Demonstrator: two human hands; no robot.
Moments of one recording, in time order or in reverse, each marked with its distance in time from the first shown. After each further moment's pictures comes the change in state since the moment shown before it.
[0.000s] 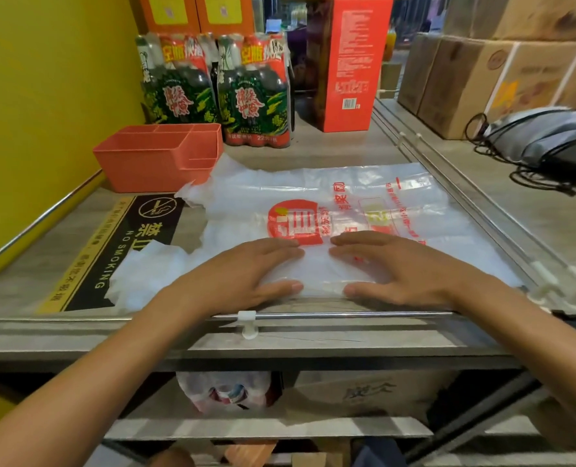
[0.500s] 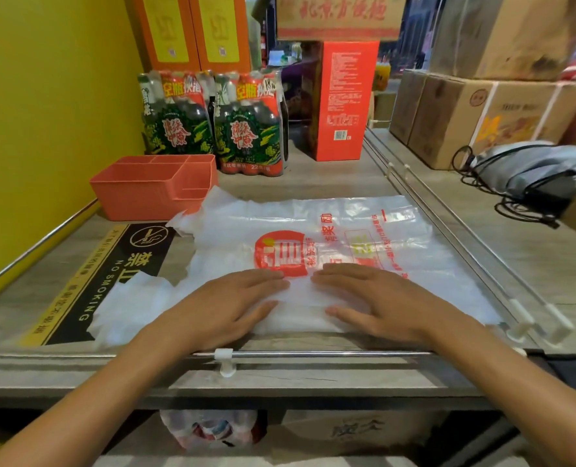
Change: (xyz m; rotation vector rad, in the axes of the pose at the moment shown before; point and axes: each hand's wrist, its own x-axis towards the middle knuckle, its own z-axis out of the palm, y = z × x) left_hand 0.006 -0.001 0.005 0.042 0.075 0.032; right_hand 0.001 0.008 0.003 -0.009 0.067 -0.055
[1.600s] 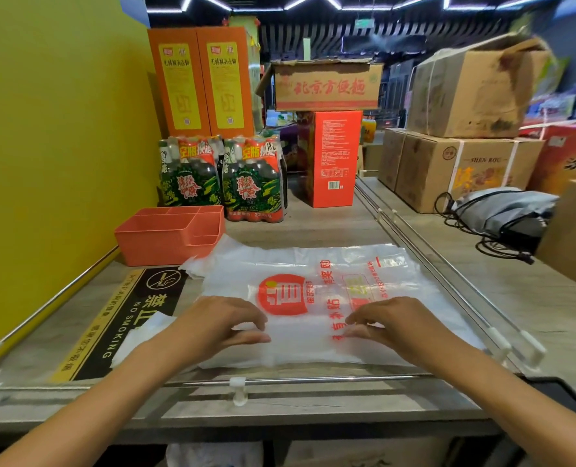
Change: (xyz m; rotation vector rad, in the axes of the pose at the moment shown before) left_hand -0.016 -0.012 -0.041 0.010 0.125 0.071; right_hand -0.022 -0.005 -0.016 -0.049 0.313 0.022
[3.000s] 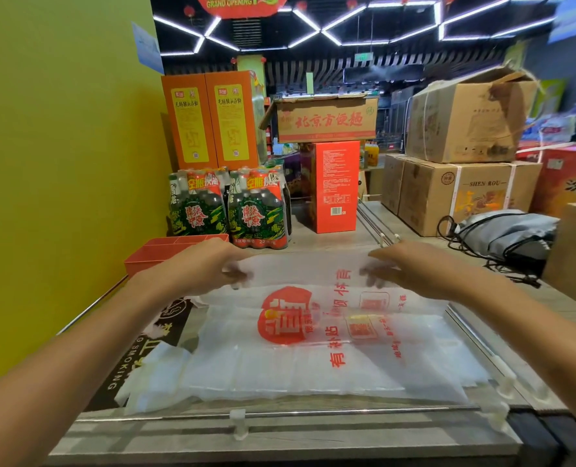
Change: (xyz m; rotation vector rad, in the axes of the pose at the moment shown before) left_hand 0.064 0.004 -0.117 0.047 -0.039 -0.165; right_hand 0.067 0.015 -0.115 -0.079 -0.191 0.112
